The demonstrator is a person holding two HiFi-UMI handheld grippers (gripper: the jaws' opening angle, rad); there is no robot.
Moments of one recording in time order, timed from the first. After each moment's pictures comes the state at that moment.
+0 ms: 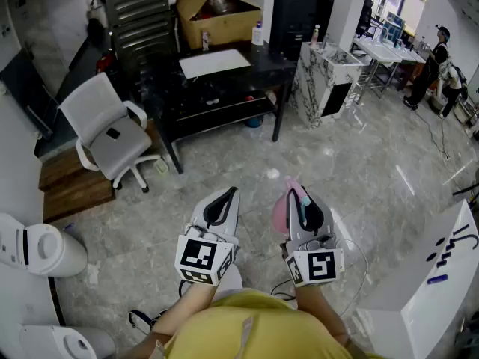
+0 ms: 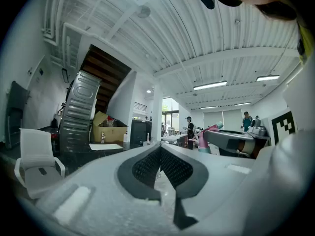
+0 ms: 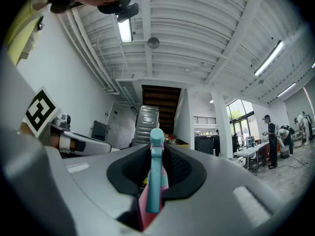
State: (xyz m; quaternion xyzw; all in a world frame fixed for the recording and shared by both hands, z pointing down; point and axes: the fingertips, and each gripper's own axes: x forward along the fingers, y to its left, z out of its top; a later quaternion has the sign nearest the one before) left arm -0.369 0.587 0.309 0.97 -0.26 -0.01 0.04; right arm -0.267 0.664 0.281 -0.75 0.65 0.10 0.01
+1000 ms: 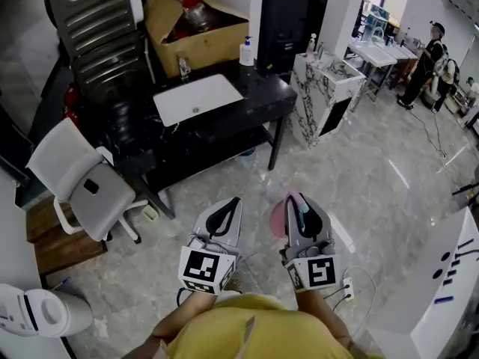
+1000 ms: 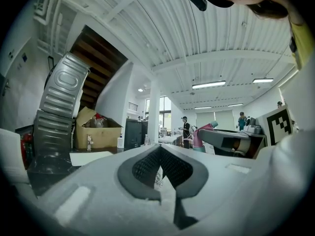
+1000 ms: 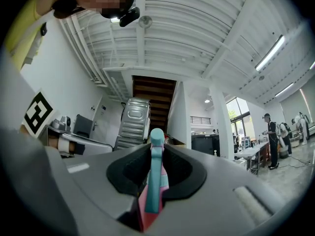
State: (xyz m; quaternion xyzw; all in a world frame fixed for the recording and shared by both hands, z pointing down) left arm -0.215 0.268 0.323 0.98 -0.19 -0.02 0.04; right arm -0.128 0.344 0.292 -0.77 0.63 0.11 0.01
